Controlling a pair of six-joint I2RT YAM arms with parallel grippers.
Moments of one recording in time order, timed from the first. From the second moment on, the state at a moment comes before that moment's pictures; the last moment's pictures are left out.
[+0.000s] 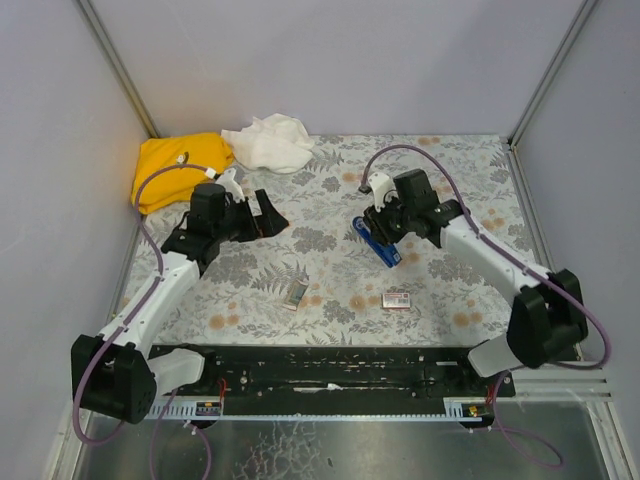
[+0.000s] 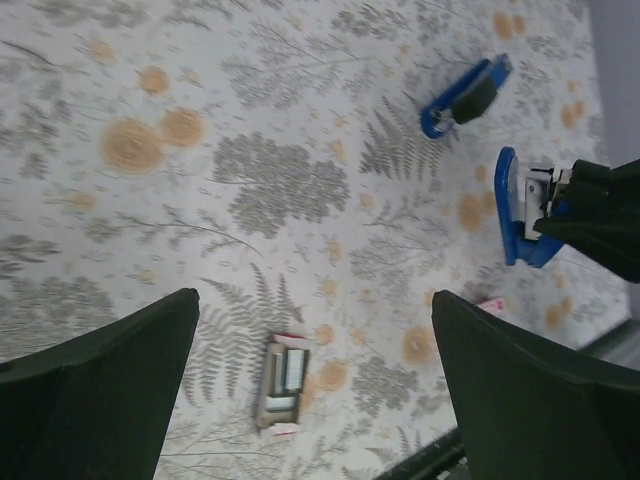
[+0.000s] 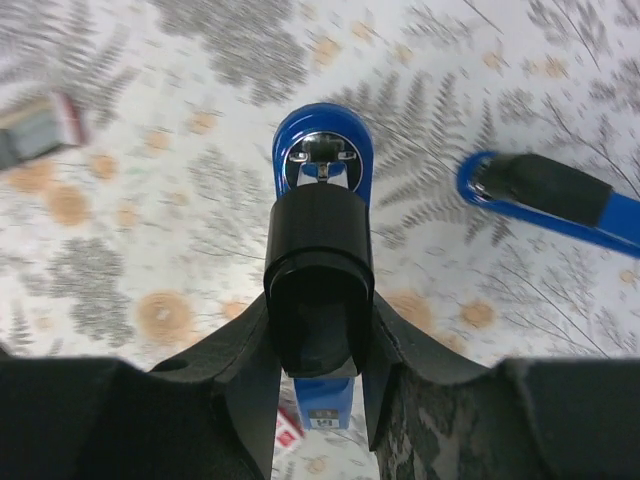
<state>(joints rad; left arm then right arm) -0.24 1.15 0.91 -0.31 0.28 -0.44 0.46 1.53 1.16 -0.52 -0.24 -0.26</state>
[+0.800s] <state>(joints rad) -0.50 1.16 0.75 -0.02 0.46 -0.92 0.68 1.21 0.91 -0.31 -0.46 -0.03</state>
